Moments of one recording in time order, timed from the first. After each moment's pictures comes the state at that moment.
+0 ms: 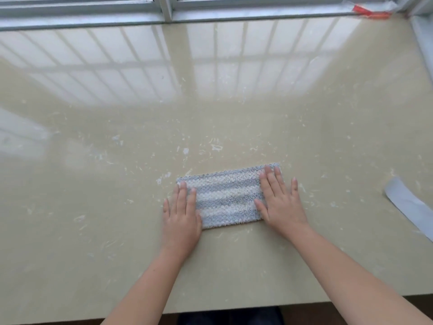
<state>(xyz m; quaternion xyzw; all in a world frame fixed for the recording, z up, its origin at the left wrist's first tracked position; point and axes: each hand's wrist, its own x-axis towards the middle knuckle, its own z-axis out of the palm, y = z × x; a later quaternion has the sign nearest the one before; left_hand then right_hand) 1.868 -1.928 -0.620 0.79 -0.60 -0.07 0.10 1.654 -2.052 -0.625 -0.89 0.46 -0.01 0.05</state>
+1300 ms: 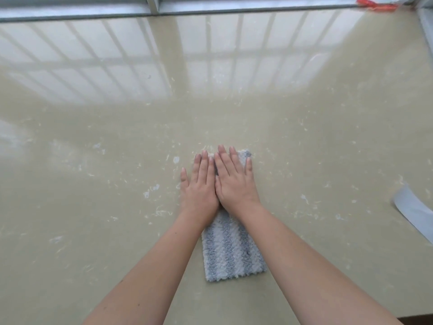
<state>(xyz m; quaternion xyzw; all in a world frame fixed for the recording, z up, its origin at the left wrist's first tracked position) 1.854 -2.035 -0.620 0.77 -0.61 -0.20 -0.05 1.767 -2.087 -0.618 -0.87 0.48 0.04 0.13</state>
